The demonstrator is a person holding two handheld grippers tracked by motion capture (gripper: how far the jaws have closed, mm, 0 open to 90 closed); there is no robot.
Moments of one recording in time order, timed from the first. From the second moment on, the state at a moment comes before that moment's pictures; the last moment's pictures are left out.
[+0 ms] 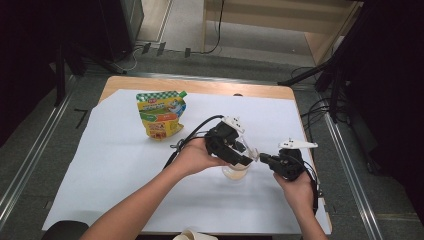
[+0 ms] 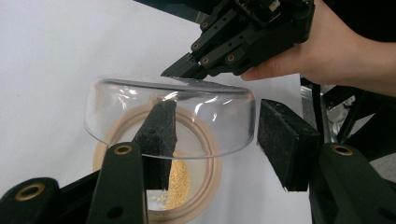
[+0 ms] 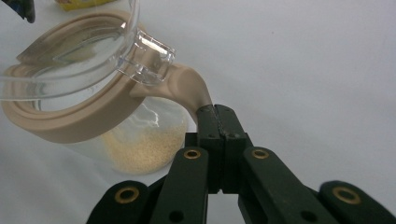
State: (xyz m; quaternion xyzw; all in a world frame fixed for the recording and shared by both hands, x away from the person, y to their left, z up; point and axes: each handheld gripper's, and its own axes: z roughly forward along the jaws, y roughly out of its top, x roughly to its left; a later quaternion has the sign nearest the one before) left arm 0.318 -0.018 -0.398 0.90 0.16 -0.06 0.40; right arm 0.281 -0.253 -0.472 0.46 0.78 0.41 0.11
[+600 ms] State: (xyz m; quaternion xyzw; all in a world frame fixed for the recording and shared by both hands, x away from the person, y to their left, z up) left arm 0.319 -0.017 -0.393 0.91 0.16 -0.10 0.37; right arm 0.281 -0.253 -0.473 0.46 0.78 0.41 0.10
